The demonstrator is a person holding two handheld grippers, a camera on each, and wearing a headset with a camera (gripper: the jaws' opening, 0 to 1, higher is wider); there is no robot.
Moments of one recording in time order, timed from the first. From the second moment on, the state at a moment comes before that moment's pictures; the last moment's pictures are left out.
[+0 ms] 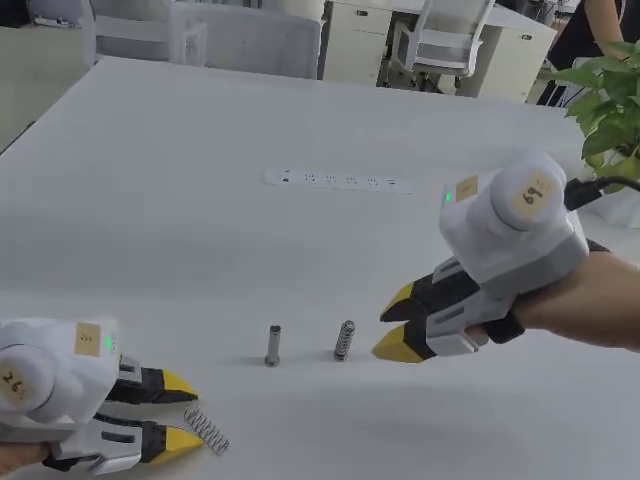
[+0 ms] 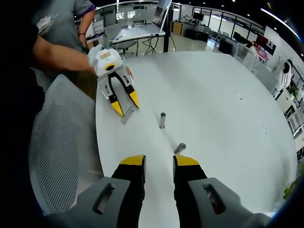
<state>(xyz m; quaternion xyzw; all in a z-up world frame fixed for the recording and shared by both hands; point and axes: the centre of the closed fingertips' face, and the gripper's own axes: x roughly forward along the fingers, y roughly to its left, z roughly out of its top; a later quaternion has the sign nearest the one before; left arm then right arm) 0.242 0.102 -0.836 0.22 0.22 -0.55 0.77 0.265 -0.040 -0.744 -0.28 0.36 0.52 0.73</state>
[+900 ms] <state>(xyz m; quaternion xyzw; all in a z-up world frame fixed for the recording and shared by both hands) 0.240 0.094 -0.844 0.27 0.24 -0.58 0.73 0.263 -0.036 -0.741 -0.26 0.35 0.52 0.74</state>
